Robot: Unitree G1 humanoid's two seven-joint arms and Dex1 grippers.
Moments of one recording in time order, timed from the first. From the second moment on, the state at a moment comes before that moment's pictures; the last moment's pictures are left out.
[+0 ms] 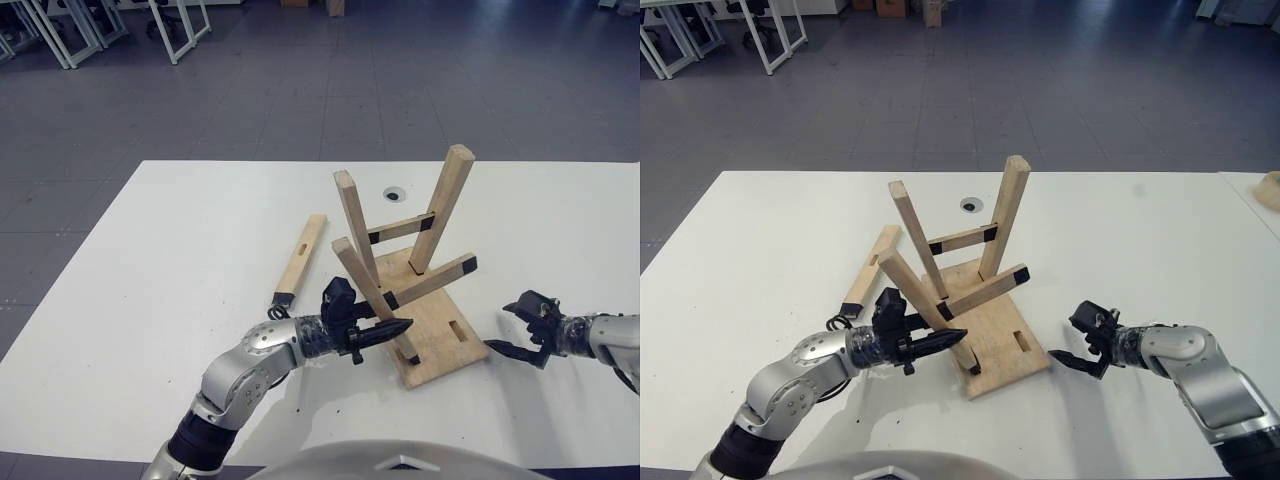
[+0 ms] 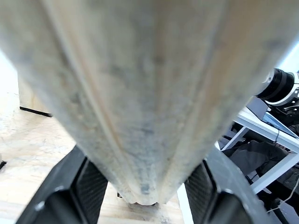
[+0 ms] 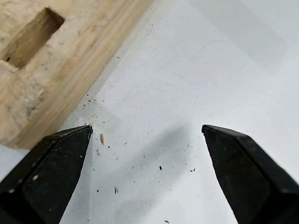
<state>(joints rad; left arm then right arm) 0.02 0.35 -0.34 -0.37 -0.63 0.50 -0.69 0.16 -1.02 0.09 -0.21 0.25 0.47 0.84</state>
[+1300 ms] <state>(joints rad) -0.01 0.36 -0.25 -0.34 -0.57 0.49 -0.67 -0.14 -0.69 0.15 -0.10 0.27 0.59 0.74</state>
